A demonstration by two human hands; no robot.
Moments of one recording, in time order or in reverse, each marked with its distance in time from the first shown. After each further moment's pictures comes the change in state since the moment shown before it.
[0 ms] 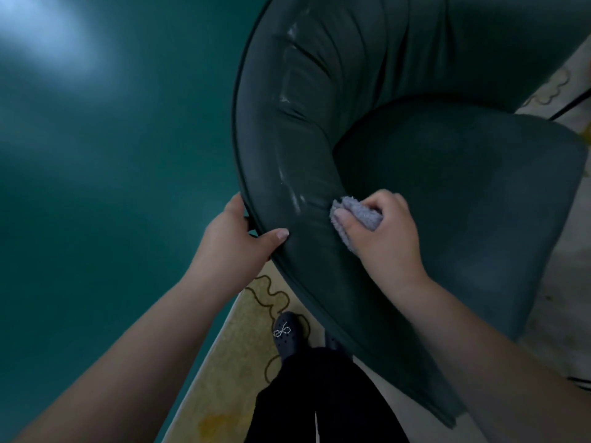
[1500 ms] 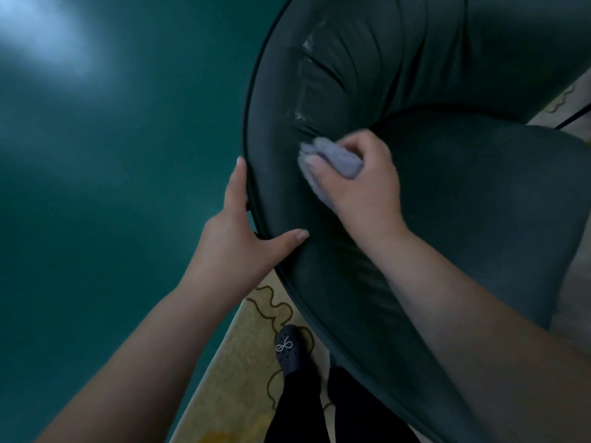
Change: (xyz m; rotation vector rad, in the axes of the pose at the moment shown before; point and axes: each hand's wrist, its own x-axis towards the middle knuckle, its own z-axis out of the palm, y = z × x) left_hand 0.018 0.017 -0.020 0.140 0.060 0.118; right_hand 0.072 -0.050 0.047 0.084 0.030 -0.145
